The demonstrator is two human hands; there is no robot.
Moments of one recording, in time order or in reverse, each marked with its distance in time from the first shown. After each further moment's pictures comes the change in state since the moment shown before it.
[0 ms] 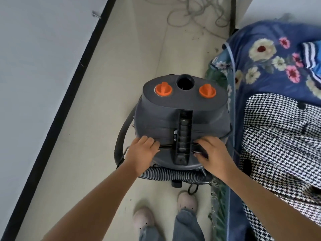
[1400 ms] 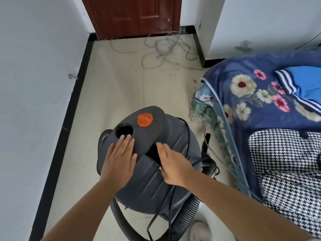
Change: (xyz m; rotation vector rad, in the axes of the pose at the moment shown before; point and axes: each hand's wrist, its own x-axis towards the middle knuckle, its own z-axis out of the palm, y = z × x) left_hand 0.156 -0.161 -0.055 -0.066 0.006 -0.166; right_hand 0.225 -0.053 -0.025 -0.027 -0.365 0.063
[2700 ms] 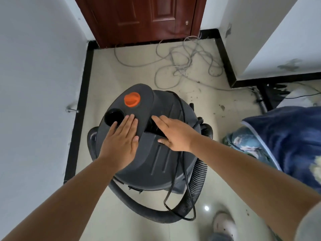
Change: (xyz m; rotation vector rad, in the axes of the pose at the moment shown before) left_hand 0.416 -0.205 -0.095 0.159 -0.048 0.107; right_hand 0.437 0.108 -0.228 -0.200 0.117 -0.209
